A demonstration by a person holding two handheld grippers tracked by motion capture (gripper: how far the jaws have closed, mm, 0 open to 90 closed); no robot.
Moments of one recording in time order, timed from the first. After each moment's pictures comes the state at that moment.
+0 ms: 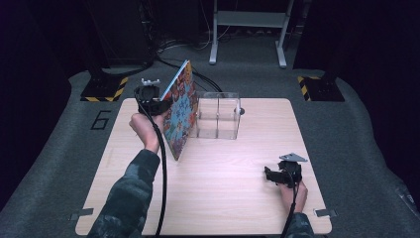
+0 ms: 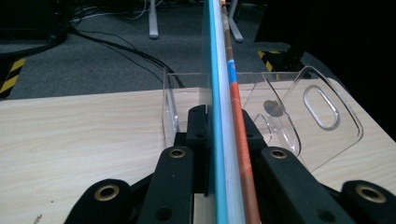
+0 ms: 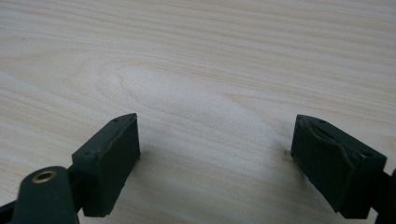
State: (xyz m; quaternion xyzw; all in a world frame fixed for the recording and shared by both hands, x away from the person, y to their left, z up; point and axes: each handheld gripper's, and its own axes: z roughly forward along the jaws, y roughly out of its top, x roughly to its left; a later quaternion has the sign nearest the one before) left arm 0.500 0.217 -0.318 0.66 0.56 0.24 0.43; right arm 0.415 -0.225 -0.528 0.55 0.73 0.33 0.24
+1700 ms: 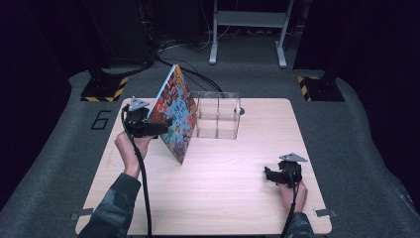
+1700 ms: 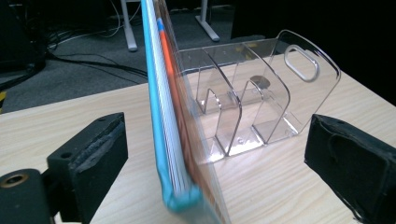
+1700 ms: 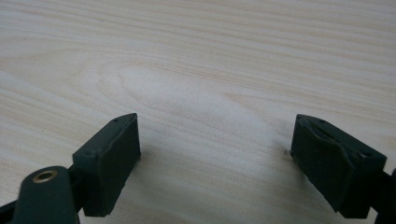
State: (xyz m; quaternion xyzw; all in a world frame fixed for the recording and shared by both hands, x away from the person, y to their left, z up) left arm 0.453 0.249 -0.343 0.71 0.48 0.25 0.45; right arm 0.415 -0.225 -0.528 0.55 0.73 0.33 0.24
